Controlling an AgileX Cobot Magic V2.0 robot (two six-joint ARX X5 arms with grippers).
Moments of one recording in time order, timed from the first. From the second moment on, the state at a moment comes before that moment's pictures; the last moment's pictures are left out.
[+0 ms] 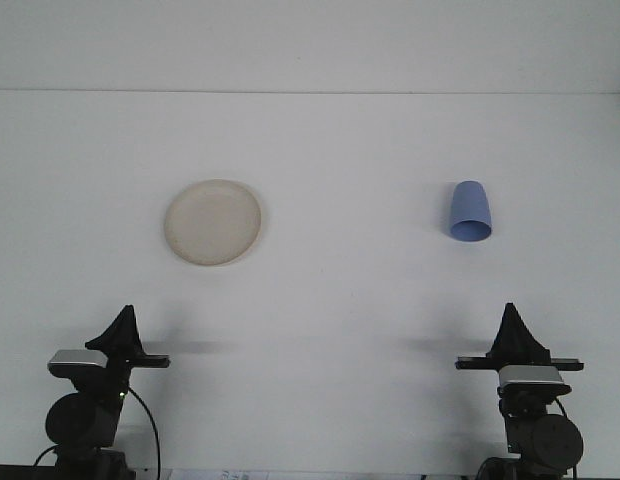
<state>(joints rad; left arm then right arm) -0.10 0.00 0.03 0.10 -0.07 -0.10 -0.04 0.00 0.01 0.17 -0.05 0.00</state>
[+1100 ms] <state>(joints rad) -0.10 0.00 0.03 0.10 -0.07 -0.10 -0.04 0.70 0.55 -0.09 -0.08 0.05</state>
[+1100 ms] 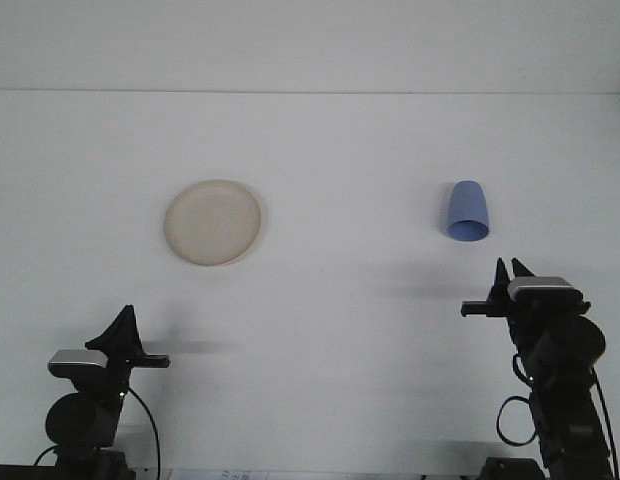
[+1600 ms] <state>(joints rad) -0.10 0.00 0.03 0.10 -0.07 -0.10 -0.04 1.24 0.55 0.28 -0.05 0.02</state>
